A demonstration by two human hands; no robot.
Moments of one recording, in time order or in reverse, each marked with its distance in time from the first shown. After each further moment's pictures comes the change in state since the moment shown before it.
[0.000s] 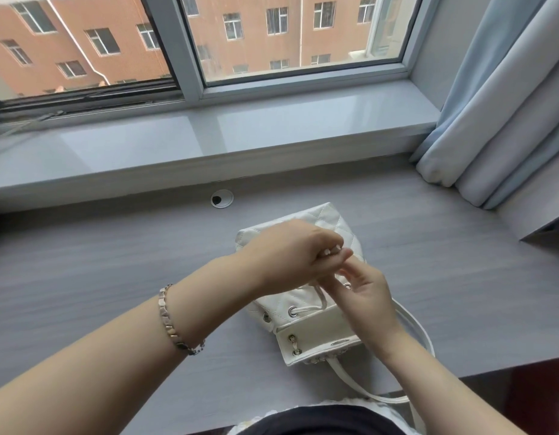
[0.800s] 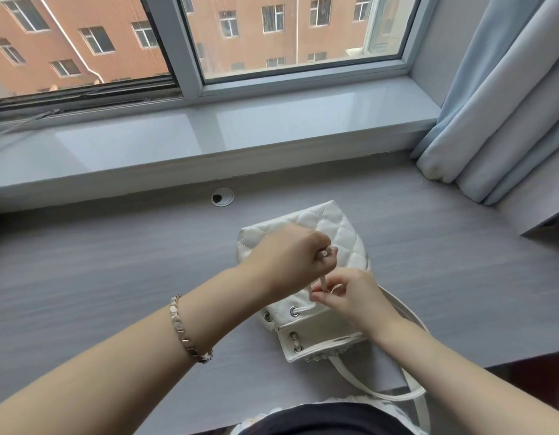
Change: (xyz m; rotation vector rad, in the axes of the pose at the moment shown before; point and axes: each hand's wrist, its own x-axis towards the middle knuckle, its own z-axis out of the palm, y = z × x) left_hand -0.003 -0.007 0.018 -0.002 0.109 -0.125; right_hand 0.008 0.029 -0.009 -0.539 -0.180 0.259
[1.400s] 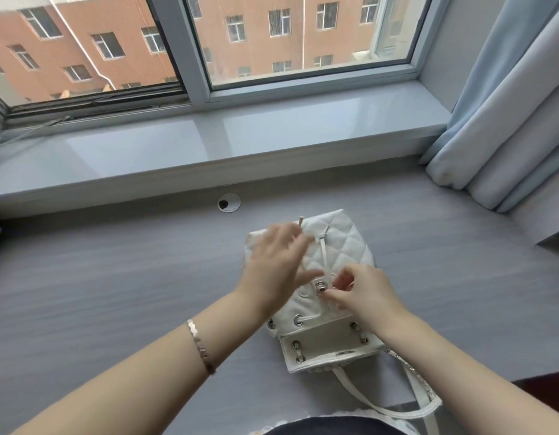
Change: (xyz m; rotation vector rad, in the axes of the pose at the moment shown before) left_hand -0.005 -0.060 0.046 0.257 0.334 0.002; right_hand 0.018 -0.006 -0.007 -0.238 0.063 0.153
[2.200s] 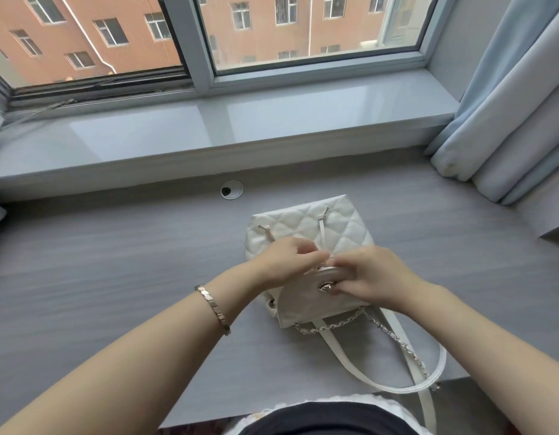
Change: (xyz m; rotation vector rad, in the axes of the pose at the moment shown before) left_hand 0.009 0.008 -0.001 -0.642 -0.660 -0.484; right_hand 0.002 -0.003 -0.029 -0.340 -0.177 -0.393
